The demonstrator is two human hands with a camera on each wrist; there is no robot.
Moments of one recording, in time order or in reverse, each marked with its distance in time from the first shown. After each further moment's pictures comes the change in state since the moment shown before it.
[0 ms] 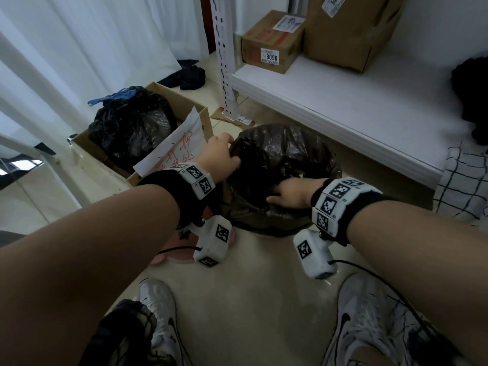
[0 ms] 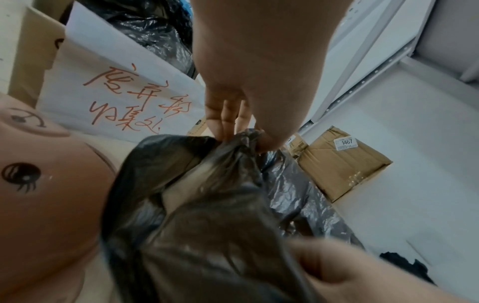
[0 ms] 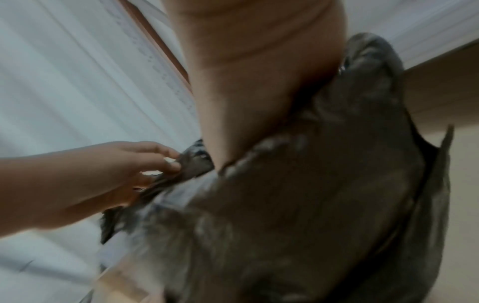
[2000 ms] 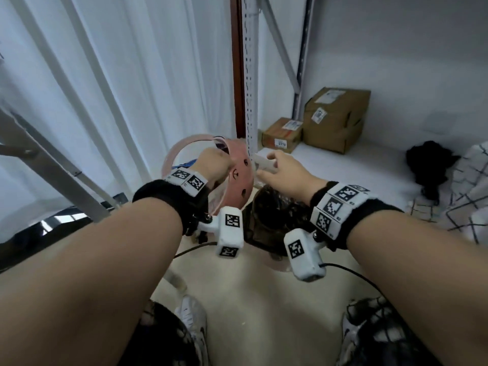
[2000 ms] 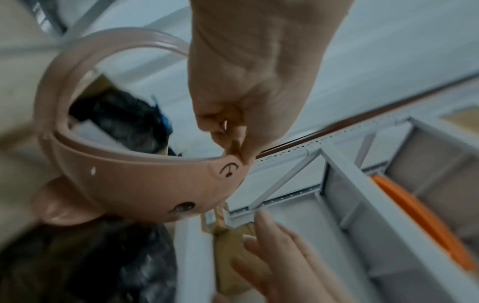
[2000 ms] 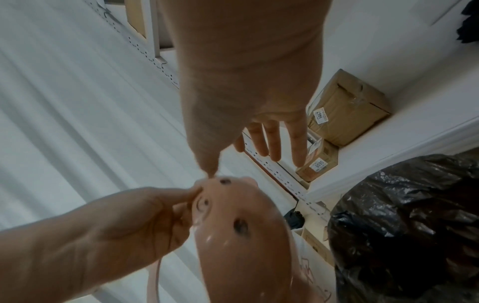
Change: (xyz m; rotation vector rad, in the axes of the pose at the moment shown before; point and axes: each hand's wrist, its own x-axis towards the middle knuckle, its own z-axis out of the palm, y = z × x) left_hand -0.170 0.049 -0.165 -0.497 0.256 -0.021; right_hand -0.193 -0.110 -0.085 0.578 0.828 -0.186
